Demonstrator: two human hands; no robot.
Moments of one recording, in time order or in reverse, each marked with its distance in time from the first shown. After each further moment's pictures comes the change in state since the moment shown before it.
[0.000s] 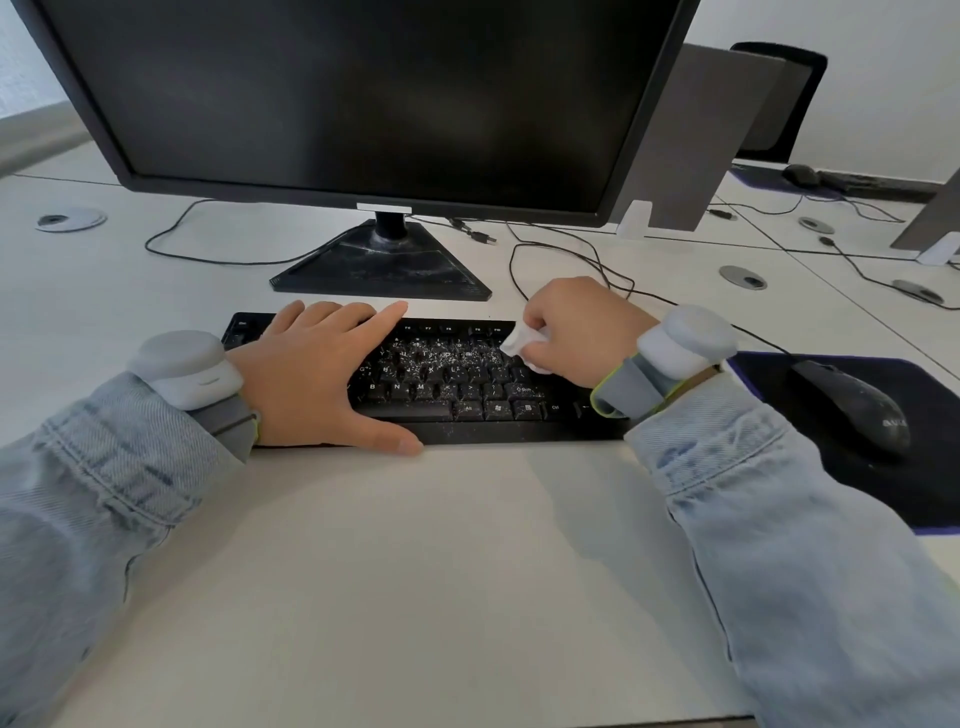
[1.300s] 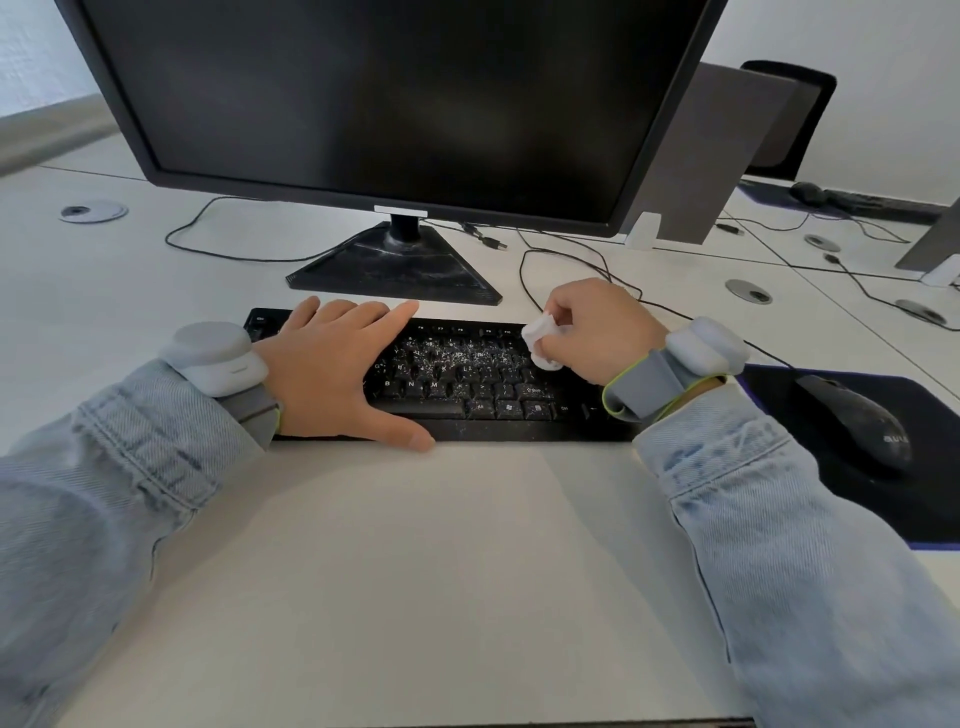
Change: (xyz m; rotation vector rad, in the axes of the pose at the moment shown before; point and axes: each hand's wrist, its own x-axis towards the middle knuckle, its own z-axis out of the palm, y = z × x) left_hand 0.002 -0.001 0.001 0.000 0.017 -0.004; right_hand 0.004 0.013 0.011 0.222 0.149 0.160
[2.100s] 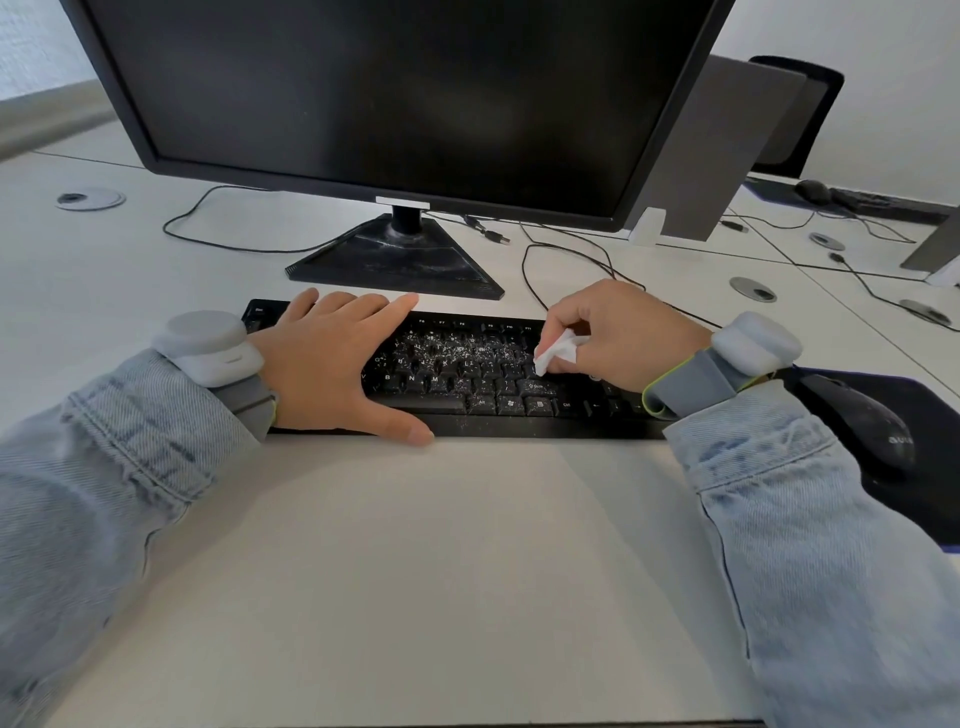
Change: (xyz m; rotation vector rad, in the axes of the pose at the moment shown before) left_hand 0.001 -0.002 0.001 -0.010 -0.005 -0.001; right_hand -0.014 0.007 -0.018 0.063 -0.196 -0.217
